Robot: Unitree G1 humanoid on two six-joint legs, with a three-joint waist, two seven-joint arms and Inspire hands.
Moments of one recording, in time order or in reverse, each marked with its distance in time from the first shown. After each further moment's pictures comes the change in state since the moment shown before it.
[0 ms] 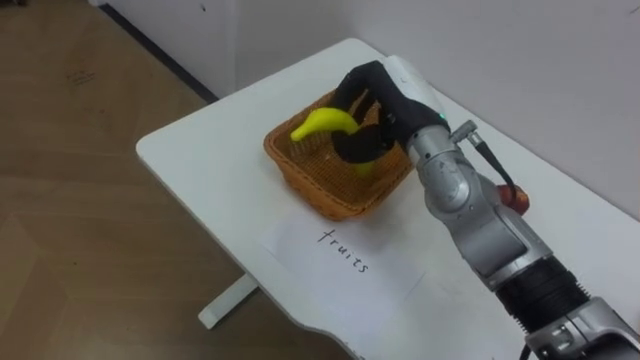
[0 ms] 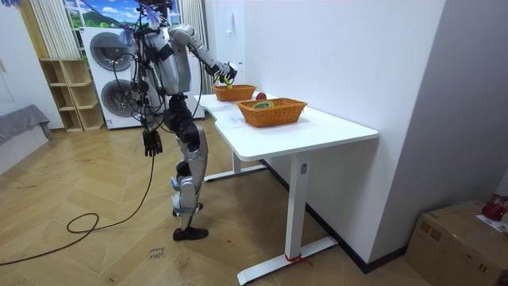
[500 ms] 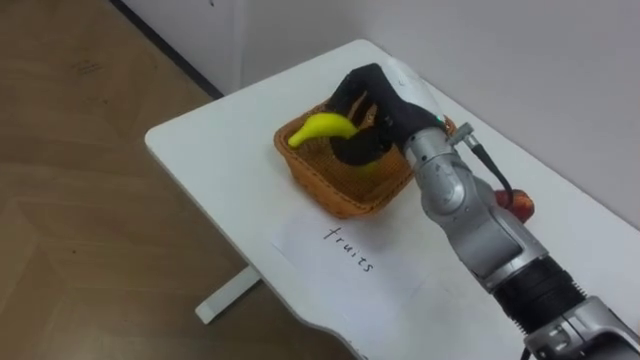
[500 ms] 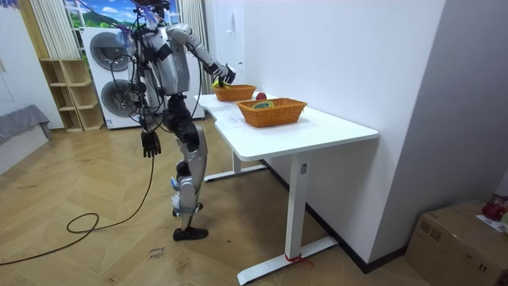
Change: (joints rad) left arm 0.001 0.022 0.003 -0.016 0.000 0.014 -0.004; right arm -0.001 -0.001 0.030 0.079 -0.001 0.004 -0.005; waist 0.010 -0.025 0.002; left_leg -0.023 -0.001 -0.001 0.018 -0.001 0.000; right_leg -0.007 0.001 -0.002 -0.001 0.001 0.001
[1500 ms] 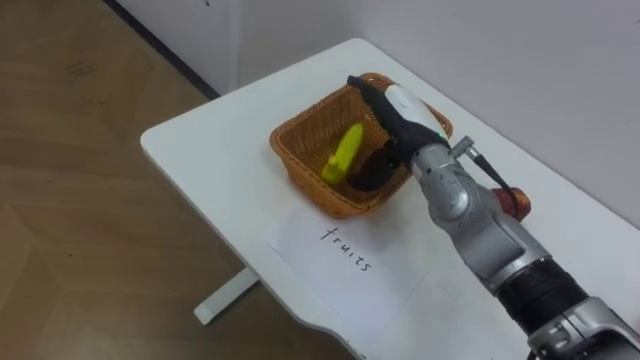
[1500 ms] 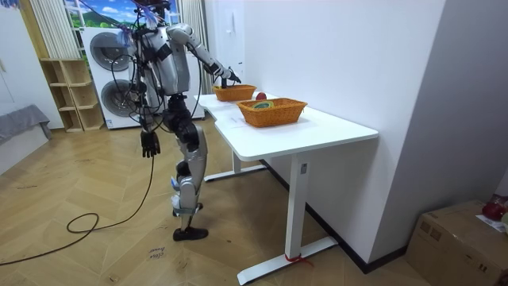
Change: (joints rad) left arm -0.001 0.005 0.008 0.015 0.000 -0.001 0.001; right arm 0.000 -0.010 0.000 0.041 0.003 -0.002 0.070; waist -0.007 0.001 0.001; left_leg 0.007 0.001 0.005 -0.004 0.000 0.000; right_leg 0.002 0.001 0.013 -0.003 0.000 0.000
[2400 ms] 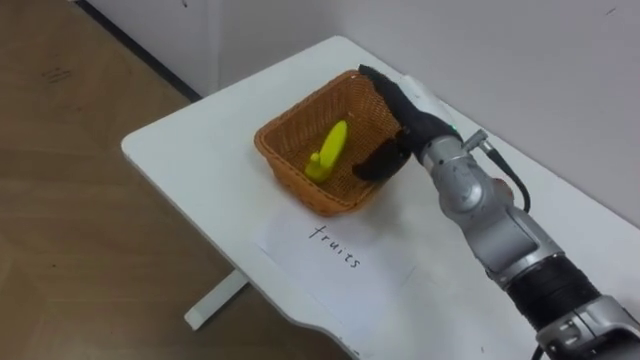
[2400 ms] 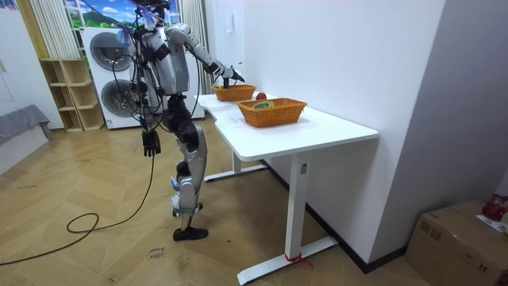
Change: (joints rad) left arm 0.004 0.000 0.001 0.000 0.000 0.001 0.008; right arm 0.000 -0.024 -0.098 -0.027 0.040 -0.003 -0.004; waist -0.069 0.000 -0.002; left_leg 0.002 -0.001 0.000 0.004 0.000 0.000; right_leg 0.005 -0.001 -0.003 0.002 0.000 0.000
